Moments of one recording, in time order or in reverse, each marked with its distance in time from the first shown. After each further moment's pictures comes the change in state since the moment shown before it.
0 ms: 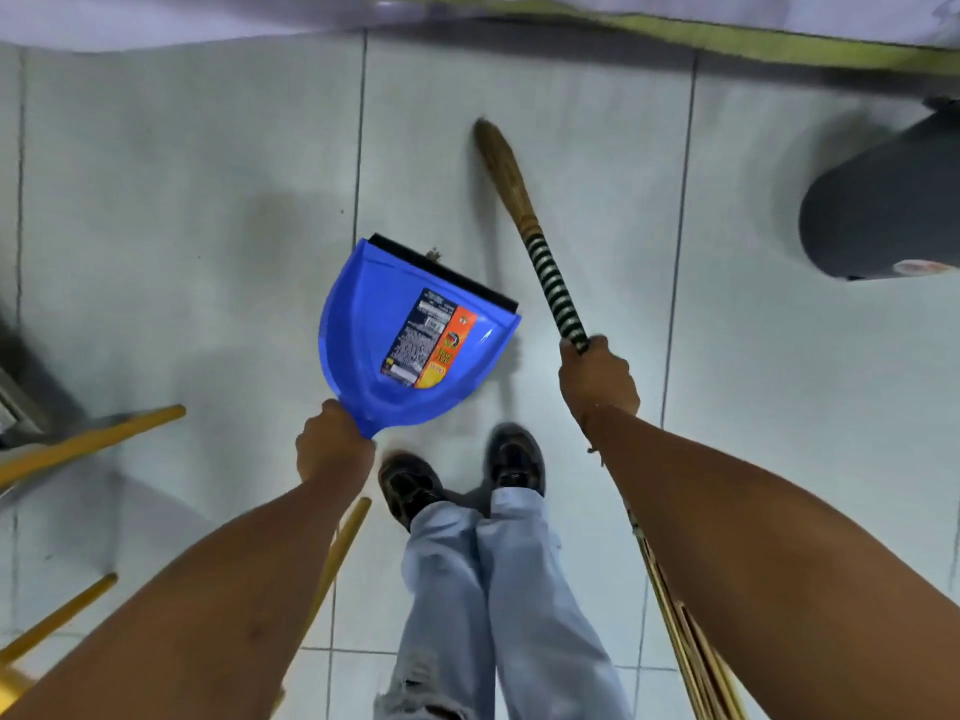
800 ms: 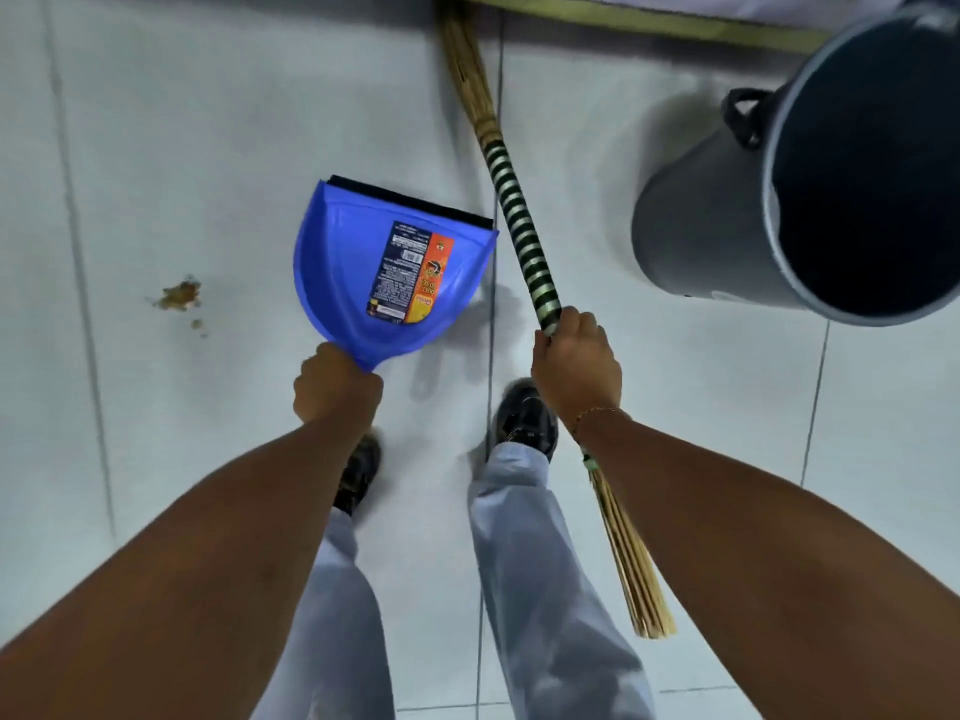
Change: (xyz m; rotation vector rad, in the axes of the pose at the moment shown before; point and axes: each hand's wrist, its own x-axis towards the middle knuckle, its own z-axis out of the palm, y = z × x) left_hand -0.047 0.359 0.128 -0.032 0.051 0.021; right_hand 0.198 0.151 -0.214 -0.281 0.245 -0.301
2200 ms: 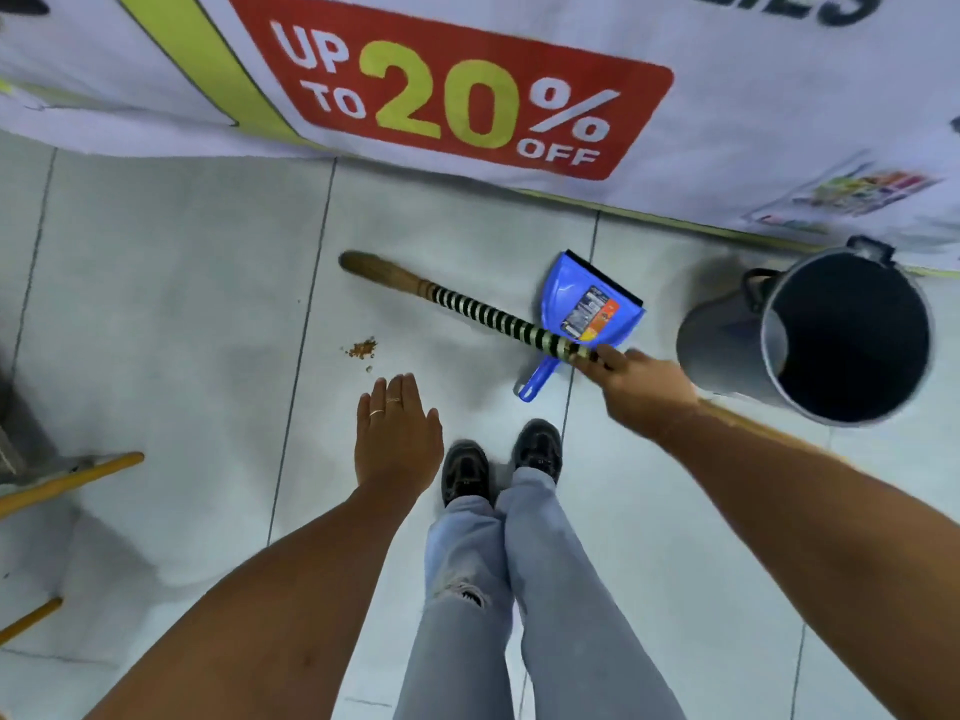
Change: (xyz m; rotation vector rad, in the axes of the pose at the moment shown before) left_hand -0.116 -0.097 -0.213 0.216 0.148 0.416; right_hand -0.065 -0.104 -0.172 -0.498 -0.103 -0.725
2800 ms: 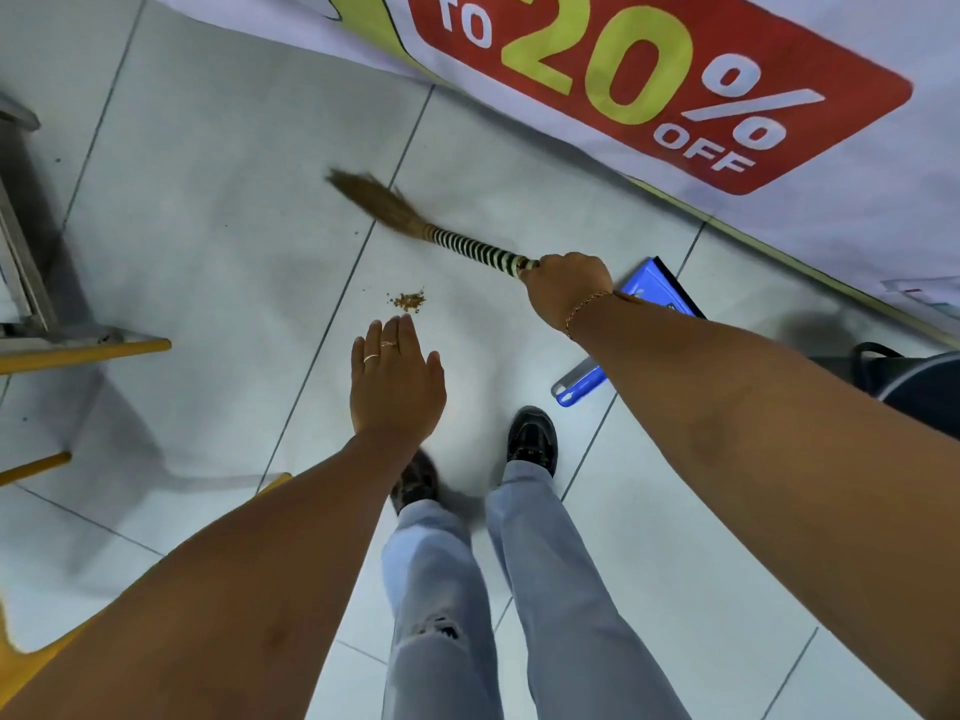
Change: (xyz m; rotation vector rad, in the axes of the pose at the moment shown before) left_hand 0.046 -0.031 -0.006 -0.128 0.083 -0.264; right_hand 0.192 -0.100 -0.041 -0.260 -0.151 -0.160
